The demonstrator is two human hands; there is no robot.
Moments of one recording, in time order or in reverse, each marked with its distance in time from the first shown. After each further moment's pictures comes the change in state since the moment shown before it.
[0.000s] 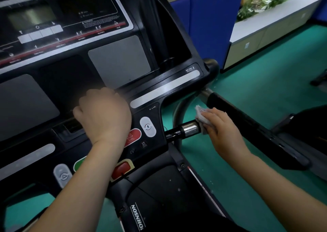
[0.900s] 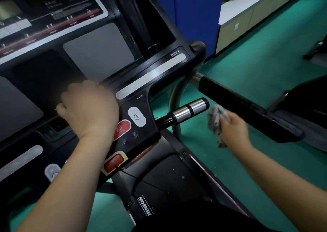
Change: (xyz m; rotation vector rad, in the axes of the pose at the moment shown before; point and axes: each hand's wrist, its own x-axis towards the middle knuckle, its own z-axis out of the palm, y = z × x) left_hand -0.001 0.001 -0.001 0.014 -0.007 0.049; right_hand -0.042 0.006 -0.005 0.531 0.063 0.870
